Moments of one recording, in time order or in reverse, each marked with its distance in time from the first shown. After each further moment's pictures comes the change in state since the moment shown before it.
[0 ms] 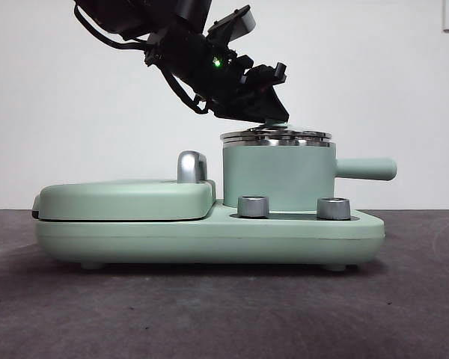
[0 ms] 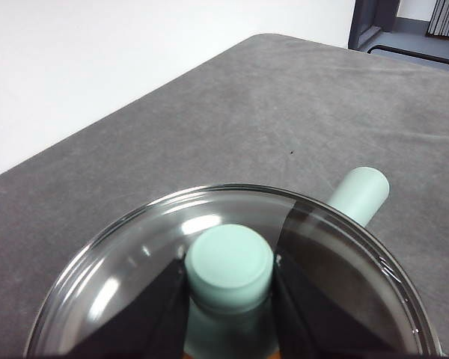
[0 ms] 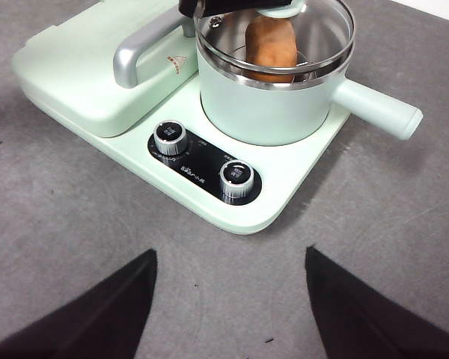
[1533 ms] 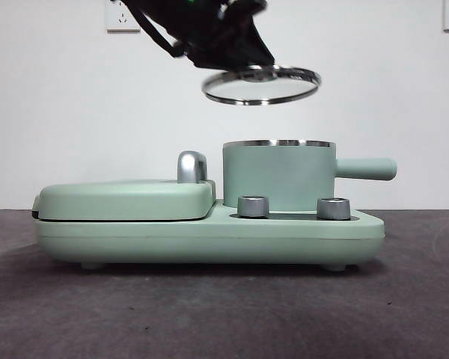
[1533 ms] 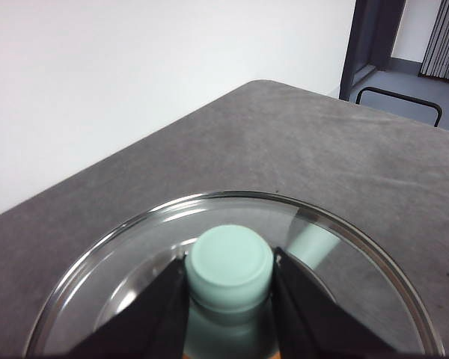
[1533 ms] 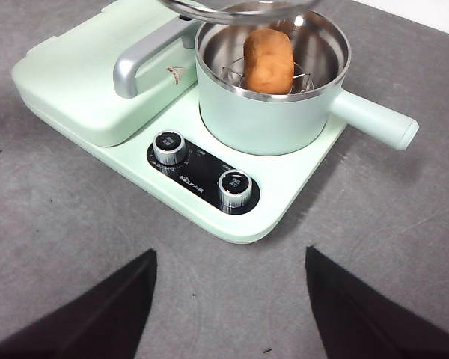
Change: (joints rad) left arm 0.001 -0.190 -0.075 -0.034 0.000 -0.053; right arm 0.000 0.000 0.000 0.021 0.000 0.000
